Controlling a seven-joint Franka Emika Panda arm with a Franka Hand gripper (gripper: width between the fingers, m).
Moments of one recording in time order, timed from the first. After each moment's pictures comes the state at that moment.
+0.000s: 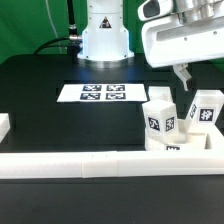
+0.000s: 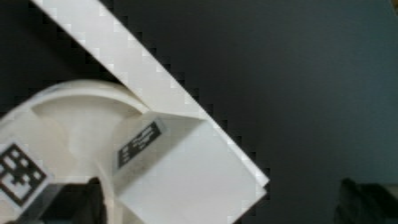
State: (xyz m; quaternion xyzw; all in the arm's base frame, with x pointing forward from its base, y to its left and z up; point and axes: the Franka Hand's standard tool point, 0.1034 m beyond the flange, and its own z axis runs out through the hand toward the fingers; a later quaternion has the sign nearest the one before) arm 0.610 0.139 0.105 -0.94 0.31 -0.04 0.14
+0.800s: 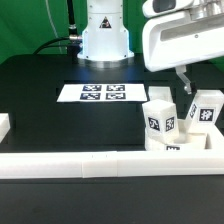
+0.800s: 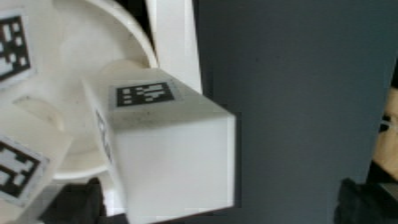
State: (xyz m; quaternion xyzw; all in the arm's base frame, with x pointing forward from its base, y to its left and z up) arm 0.613 0.147 0.107 -0.99 0.02 -0.09 0.10
